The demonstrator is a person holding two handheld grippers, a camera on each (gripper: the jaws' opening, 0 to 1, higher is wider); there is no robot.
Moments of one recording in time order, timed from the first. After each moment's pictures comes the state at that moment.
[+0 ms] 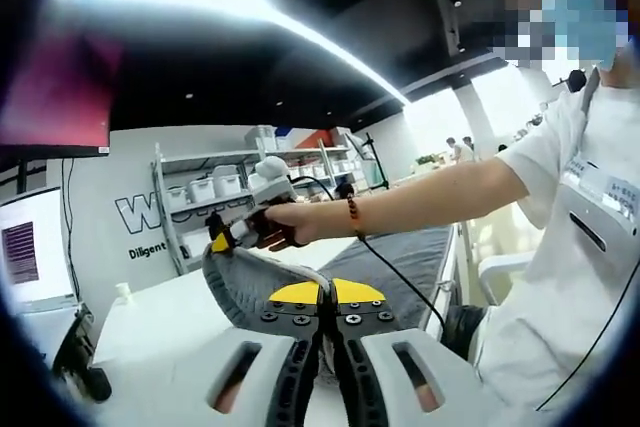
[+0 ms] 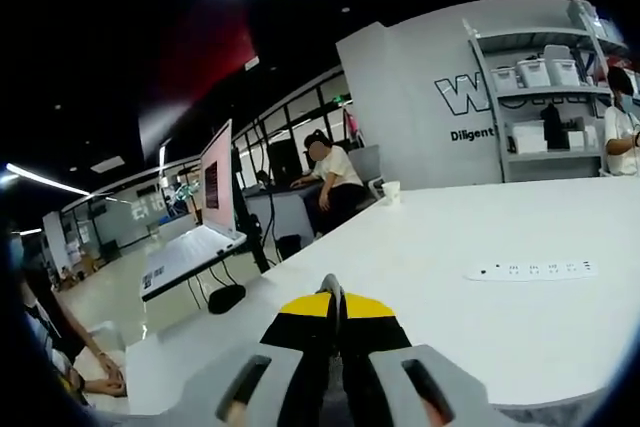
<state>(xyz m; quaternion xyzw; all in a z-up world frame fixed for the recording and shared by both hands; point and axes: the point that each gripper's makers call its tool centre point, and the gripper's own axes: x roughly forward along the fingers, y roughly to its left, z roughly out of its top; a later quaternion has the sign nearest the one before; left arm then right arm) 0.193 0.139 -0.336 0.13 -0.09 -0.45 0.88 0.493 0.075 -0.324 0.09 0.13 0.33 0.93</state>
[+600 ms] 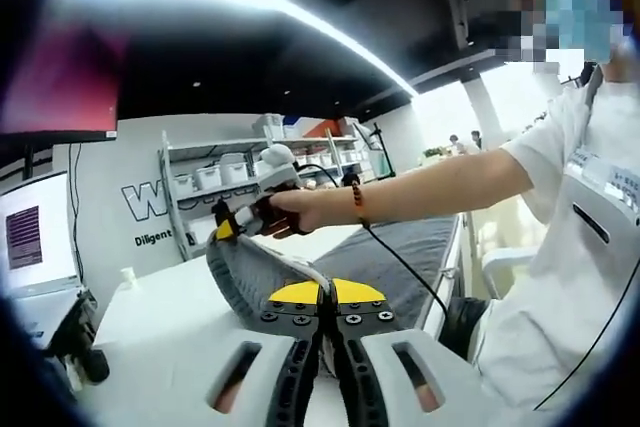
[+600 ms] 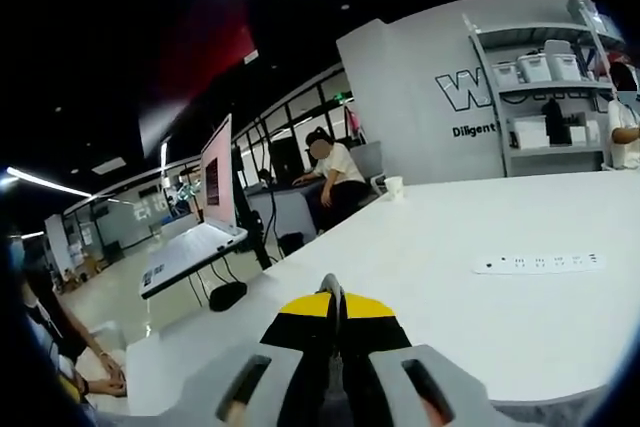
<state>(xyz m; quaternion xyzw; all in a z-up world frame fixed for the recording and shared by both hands) 0.198 0.152 -0.355 0.11 -0.06 -0.44 0.89 0.491 0.081 -0.339 0.09 0.14 0.34 0.93</state>
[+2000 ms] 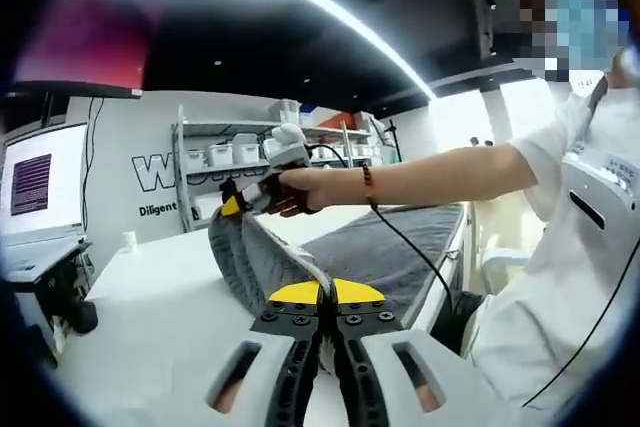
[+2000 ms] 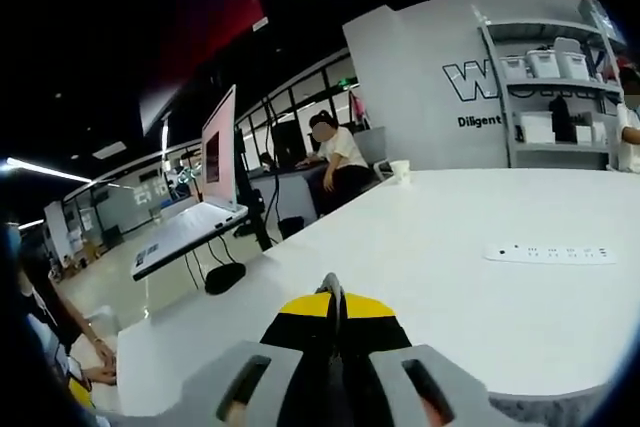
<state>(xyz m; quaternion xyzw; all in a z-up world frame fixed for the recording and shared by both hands) 0.202 0.176 -0.394 0.07 -0.02 -0.42 0.90 0.481 0.105 -0.364 0.07 0.16 0.34 0.92</state>
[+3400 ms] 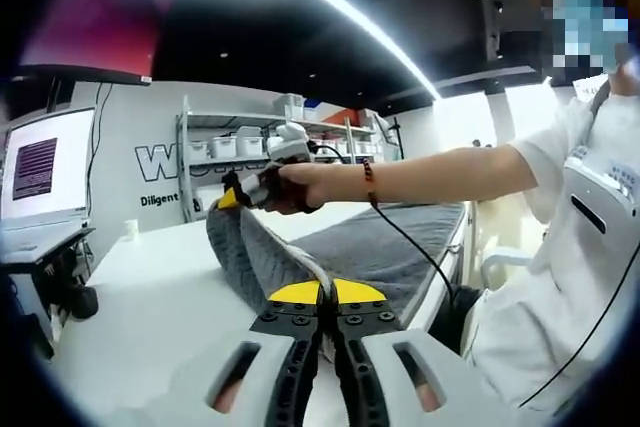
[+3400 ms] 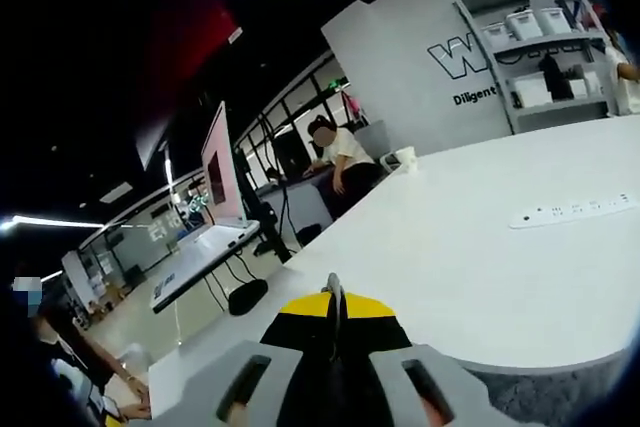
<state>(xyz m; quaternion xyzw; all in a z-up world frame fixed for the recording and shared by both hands) 0.206 0.188 -0.402 0.06 -0.01 -0.42 0.91 0.489 0.125 -0.369 0.16 0.18 0.35 0.90</state>
